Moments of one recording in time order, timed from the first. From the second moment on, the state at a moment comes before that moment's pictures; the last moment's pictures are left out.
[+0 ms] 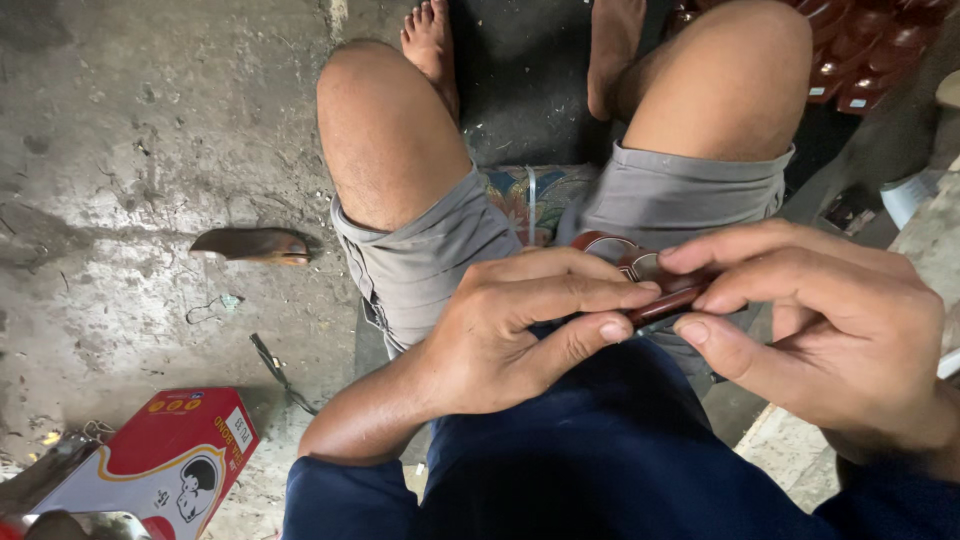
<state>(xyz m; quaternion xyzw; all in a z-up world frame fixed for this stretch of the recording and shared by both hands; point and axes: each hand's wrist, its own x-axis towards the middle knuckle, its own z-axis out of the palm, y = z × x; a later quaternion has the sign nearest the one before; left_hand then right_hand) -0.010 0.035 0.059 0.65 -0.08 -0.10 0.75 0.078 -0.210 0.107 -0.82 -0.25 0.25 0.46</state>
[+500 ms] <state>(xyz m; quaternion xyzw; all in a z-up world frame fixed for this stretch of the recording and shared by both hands) -0.011 0.040 0.066 0.73 -0.05 -0.07 0.67 0.070 -0.217 0.084 -0.77 -0.19 0.24 0.57</state>
